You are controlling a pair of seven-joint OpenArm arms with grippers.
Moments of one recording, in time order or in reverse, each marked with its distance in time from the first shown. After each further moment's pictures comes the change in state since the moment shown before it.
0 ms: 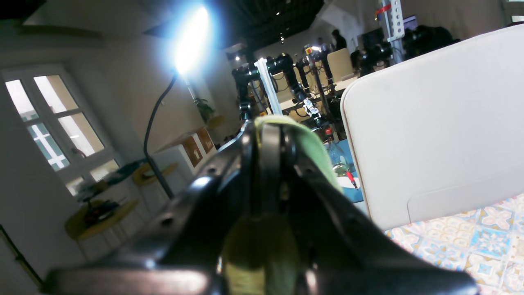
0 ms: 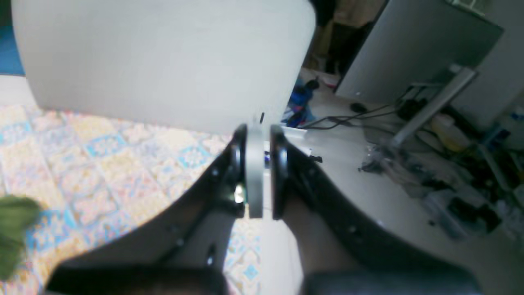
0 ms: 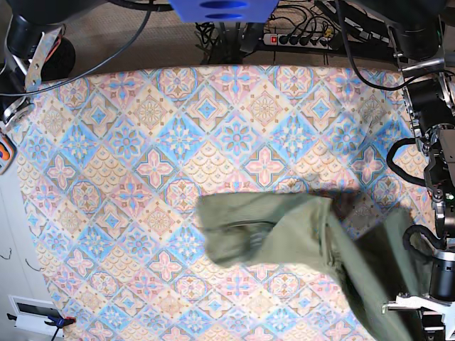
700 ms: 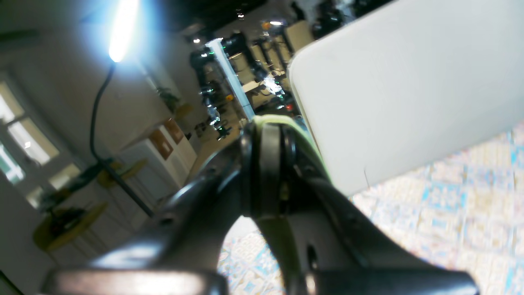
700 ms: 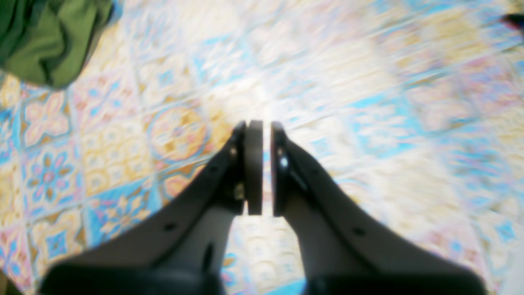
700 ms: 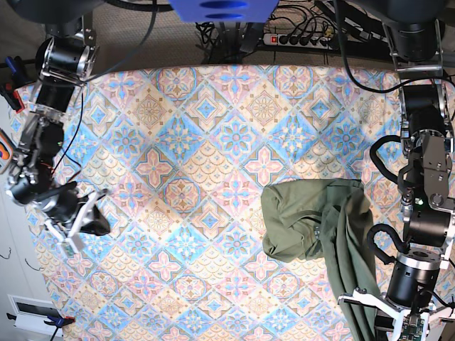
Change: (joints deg) left arm -1.7 2.3 9.7 -0.3 0.6 -0.1 3.5; right arm -22.1 -20.3 -18.9 0.1 -0.7 0.0 -1.3
